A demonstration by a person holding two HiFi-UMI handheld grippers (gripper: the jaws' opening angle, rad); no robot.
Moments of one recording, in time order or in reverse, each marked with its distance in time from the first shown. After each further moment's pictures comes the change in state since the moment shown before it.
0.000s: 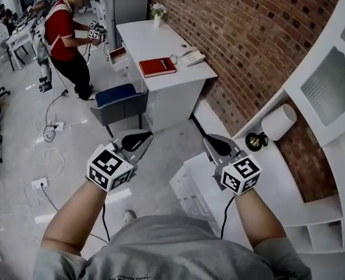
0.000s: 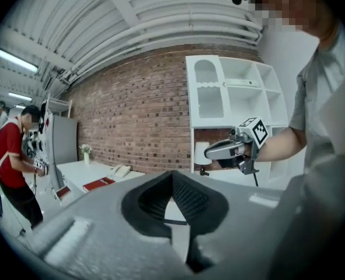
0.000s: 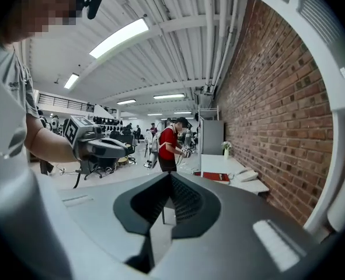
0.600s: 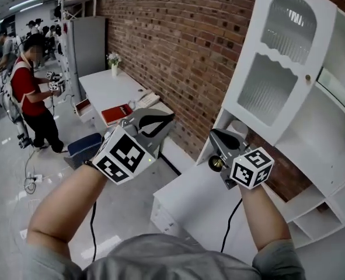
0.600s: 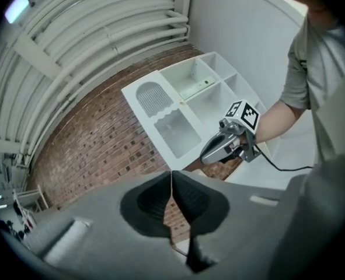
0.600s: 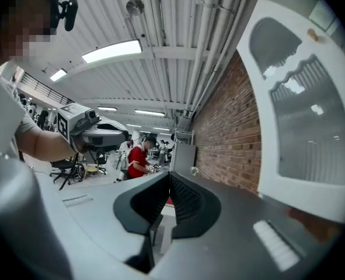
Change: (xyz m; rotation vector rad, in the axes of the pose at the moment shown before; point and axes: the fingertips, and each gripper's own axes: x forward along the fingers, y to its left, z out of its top) left arm 0.080 -0.120 0.254 0.617 -0.179 -0.149; right arm -0.161 -0.091 0.155 -0.086 -0.159 -0.270
